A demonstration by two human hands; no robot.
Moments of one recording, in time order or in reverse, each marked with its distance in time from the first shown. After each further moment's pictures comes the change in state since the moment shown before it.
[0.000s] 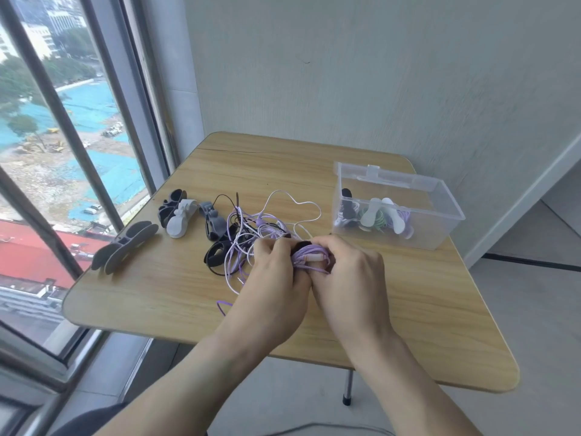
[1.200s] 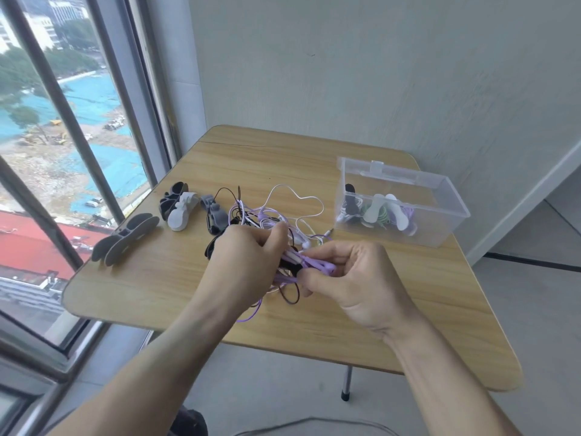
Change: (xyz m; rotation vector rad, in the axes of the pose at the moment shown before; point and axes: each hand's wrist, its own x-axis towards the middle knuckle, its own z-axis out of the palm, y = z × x) left_hand 0.015 0.005 -0.030 -0.148 0.111 -0.314; right_hand 0.008 -0.006 -0.027 0.688 -0.447 0.495
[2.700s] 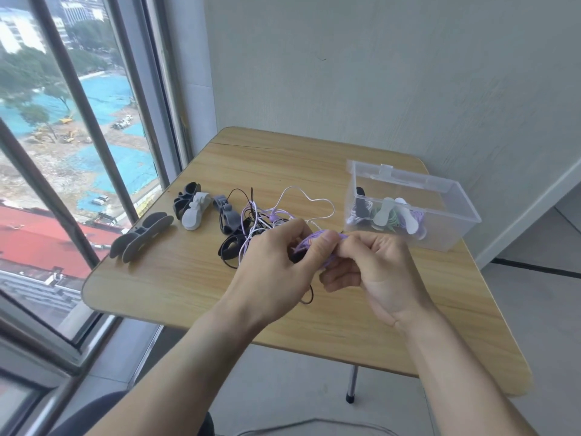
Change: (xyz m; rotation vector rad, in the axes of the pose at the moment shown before) left_hand -0.010 -0.004 0.003 -0.060 -0.102 0.323; right_hand 0.014 0.002 -0.005 0.199 0.039 0.008
